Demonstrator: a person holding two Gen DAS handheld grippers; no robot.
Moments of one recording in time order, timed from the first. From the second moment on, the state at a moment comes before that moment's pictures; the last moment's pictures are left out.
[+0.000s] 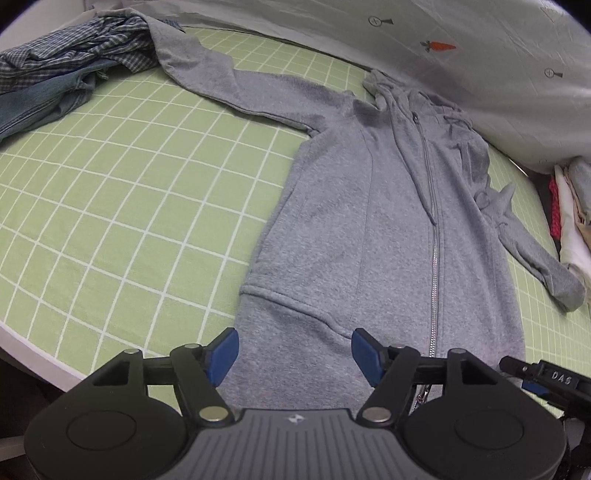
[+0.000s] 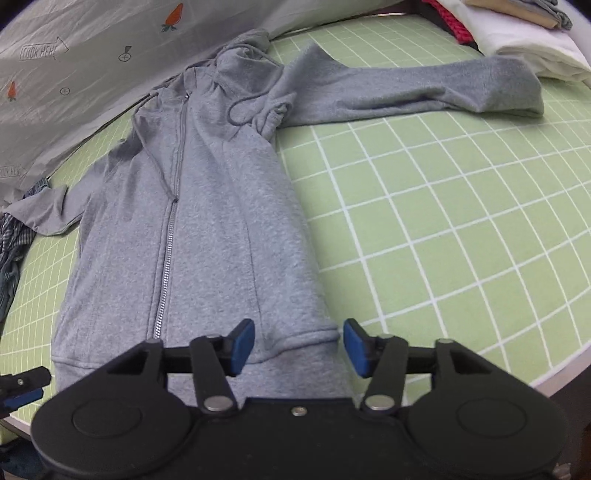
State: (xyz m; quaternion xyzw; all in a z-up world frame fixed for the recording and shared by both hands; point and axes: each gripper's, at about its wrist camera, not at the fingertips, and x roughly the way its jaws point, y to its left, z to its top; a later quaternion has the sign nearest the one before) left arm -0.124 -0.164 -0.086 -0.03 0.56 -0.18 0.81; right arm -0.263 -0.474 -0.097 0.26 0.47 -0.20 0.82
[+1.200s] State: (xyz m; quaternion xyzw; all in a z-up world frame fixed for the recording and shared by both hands) left arm -0.073 -0.389 0.003 -0.04 0.41 -0.22 0.88; right arm -0.282 -0.783 -0.080 0.36 0.30 -0.36 0.80
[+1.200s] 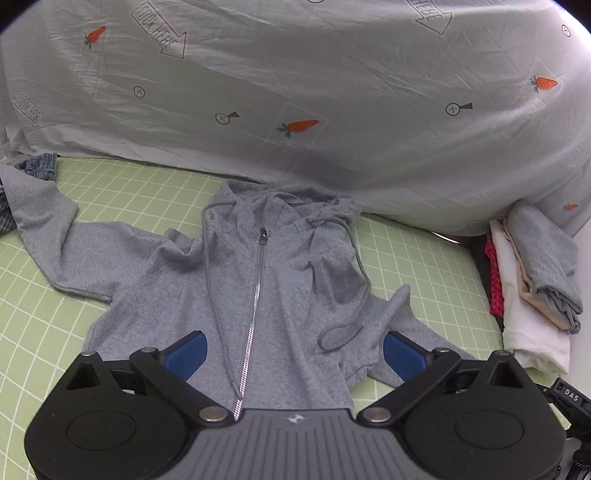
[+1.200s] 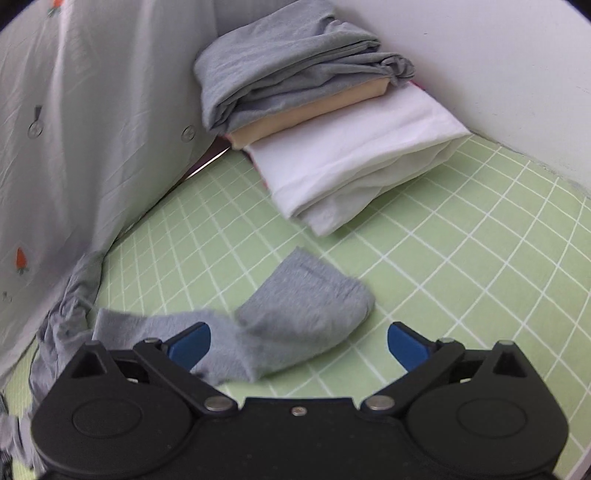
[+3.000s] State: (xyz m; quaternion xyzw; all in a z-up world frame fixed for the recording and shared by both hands) left arm -0.072 -0.474 0.002 0.04 0.46 -0.25 0.85; right arm -0.209 -0.822 -0.137 0.20 0.42 -0.27 0.84
